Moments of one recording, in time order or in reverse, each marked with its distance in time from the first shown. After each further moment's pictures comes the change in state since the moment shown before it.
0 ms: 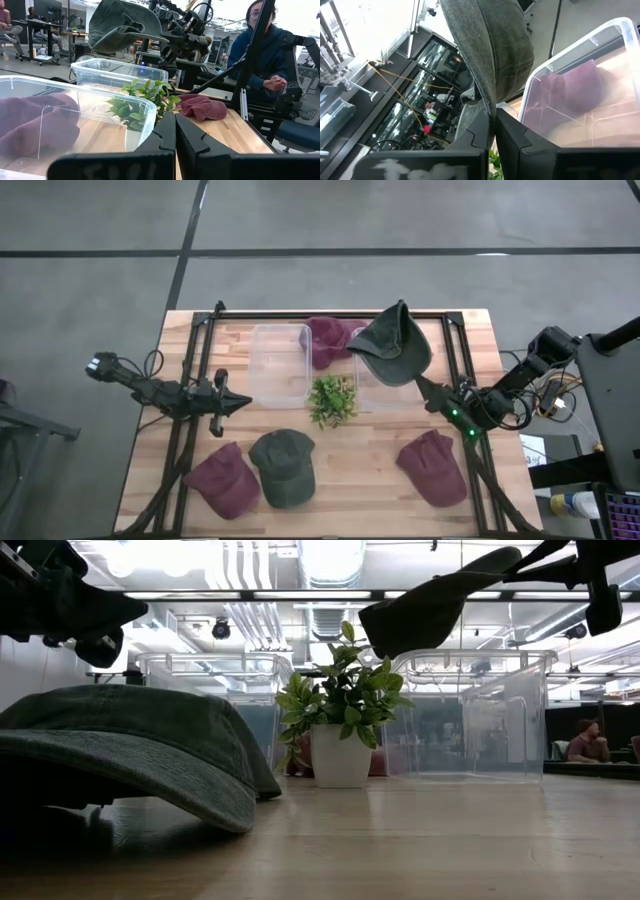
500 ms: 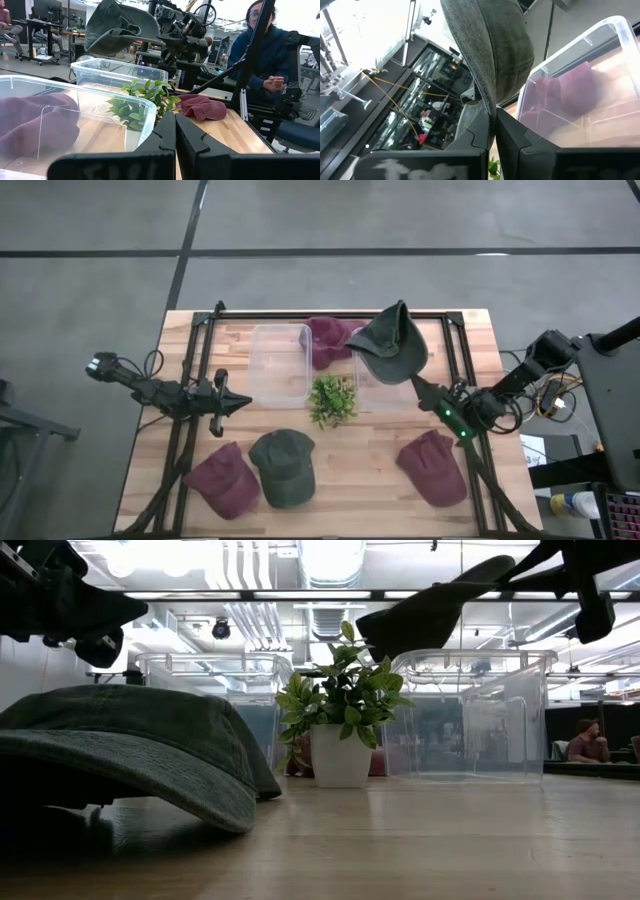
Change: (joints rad) left arm 0.000 0.000 0.000 0.000 0.000 -0.002; right arm -0.052 0.081 0.011 -0.003 0.000 0.068
